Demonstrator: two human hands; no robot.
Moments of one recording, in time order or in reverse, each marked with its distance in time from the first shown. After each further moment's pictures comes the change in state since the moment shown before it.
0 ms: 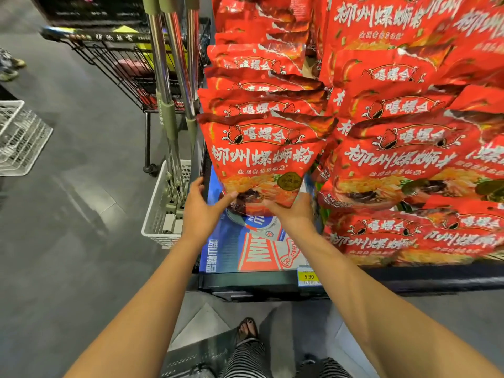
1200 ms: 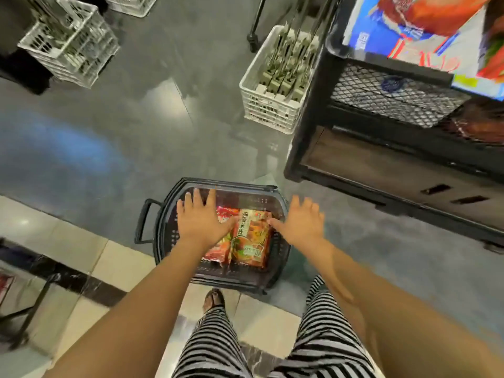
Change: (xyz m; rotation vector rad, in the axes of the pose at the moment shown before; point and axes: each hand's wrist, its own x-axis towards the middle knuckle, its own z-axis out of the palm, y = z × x) left_hand -0.442 -0.326 -0.152 1.039 -0.173 -0.396; right_hand -0.414 0.245 0.131 -1.069 -0.515 -0.368
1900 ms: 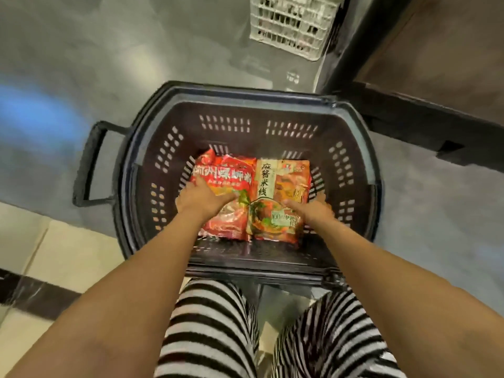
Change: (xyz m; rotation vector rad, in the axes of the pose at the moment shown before) left_hand 0.185 -0.124 0.337 -0.330 -0.195 -0.159; right_hand 0.161 -0.028 0.366 0.546 -0.232 0.444
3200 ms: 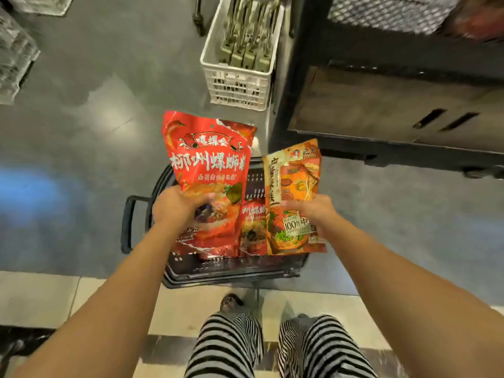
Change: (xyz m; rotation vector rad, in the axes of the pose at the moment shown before) left_hand -0.161 0.055 -0.197 -0.396 0.180 0.220; right_hand -0.217 -0.022 -0.162 0.781 0.047 -0.043
